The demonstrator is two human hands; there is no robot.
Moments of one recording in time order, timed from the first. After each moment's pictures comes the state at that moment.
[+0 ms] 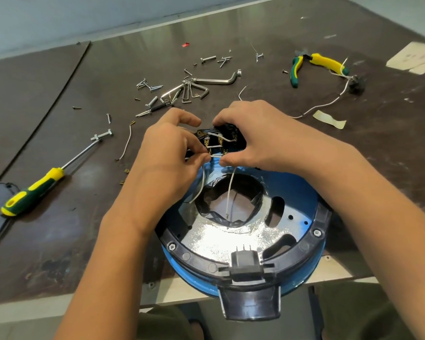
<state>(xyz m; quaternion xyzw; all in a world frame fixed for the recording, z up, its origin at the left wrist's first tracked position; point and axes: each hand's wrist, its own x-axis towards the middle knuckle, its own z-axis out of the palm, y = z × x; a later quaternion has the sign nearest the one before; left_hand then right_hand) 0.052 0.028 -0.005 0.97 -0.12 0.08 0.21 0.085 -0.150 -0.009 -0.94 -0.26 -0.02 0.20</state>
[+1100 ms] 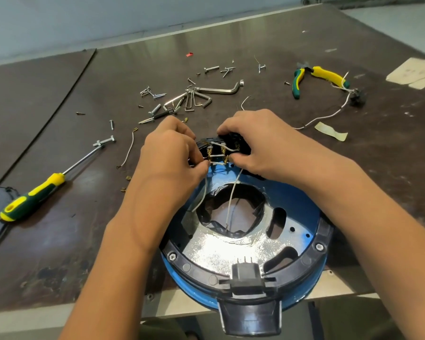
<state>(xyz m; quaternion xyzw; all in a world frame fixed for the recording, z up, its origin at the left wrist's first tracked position) 0.058 0.028 -0.012 0.97 -0.08 0.13 0.21 0.088 -0.149 -0.012 -0.95 -0.25 -0.05 0.20</state>
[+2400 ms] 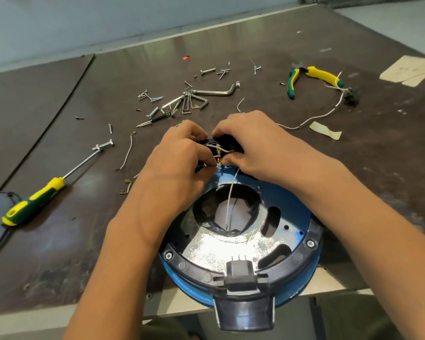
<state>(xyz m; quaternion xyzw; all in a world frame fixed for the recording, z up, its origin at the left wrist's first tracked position) 0.055 0.023 -0.009 0.97 -0.19 0.08 0.16 0.086 -0.145 -0.012 -0.95 -0.24 -0.05 0.20</state>
